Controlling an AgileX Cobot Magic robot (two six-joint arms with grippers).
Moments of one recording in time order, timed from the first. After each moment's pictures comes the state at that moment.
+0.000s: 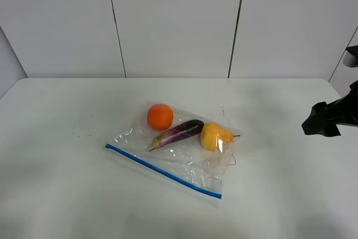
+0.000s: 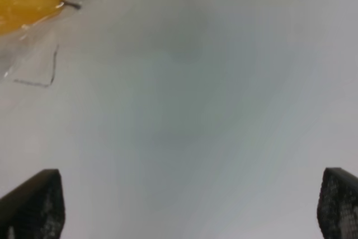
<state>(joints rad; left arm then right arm) 0.04 0.00 -0.49 0.11 1.05 -0.06 -0.03 1.16 -0.81 0.16 0.83 -0.32</state>
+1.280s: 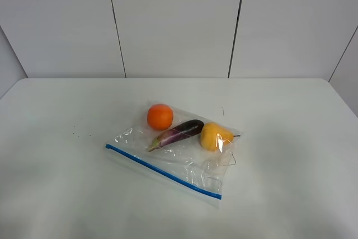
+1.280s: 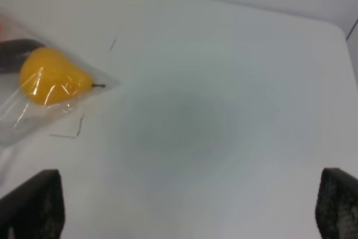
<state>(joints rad) 0.04 0.00 -0.49 0.11 1.05 -0.06 -0.03 0.04 -0.52 0.12 1.02 -0.20</state>
